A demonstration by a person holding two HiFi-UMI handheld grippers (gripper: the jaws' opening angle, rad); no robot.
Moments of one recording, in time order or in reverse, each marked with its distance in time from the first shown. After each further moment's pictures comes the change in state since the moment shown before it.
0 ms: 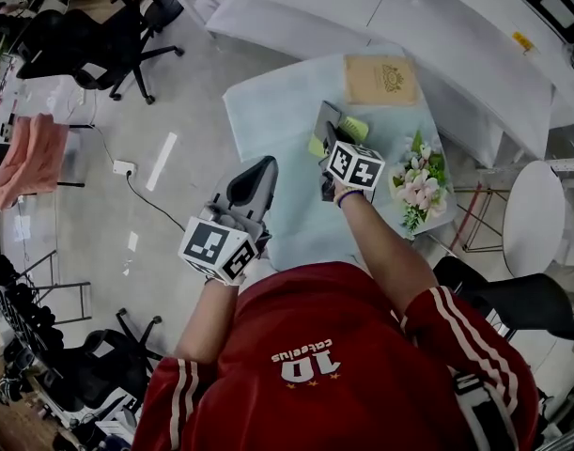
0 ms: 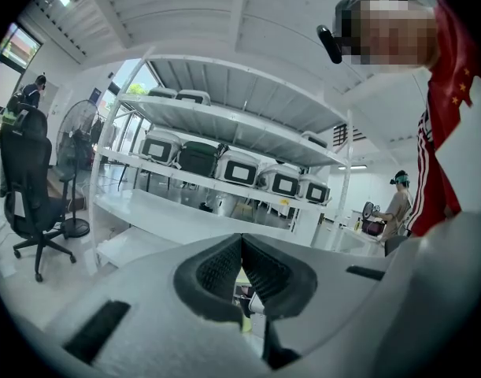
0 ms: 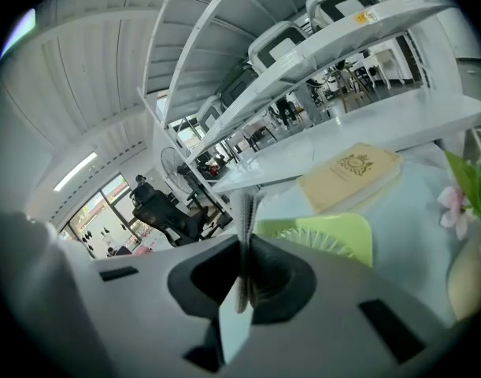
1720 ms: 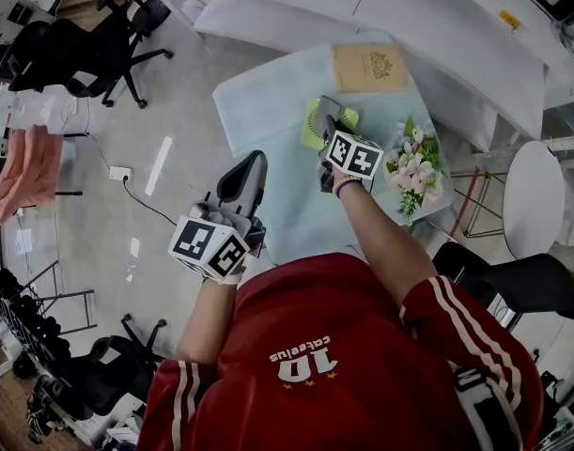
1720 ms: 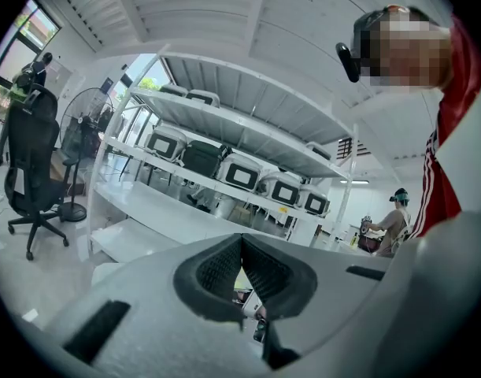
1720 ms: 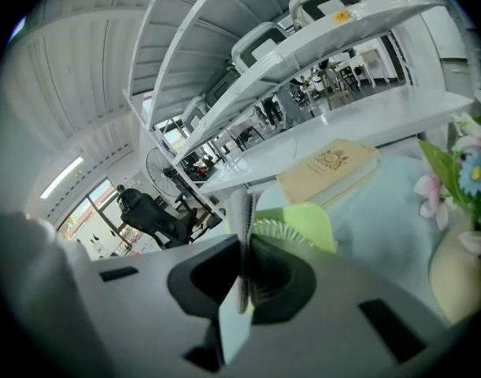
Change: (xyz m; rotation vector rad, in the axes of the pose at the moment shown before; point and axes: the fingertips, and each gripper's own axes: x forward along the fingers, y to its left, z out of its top) left arm -0.007 -0.004 0.002 -0.105 -0.029 -0.005; right arm -0.008 -0.033 -0.011 0.061 0.004 -0.074
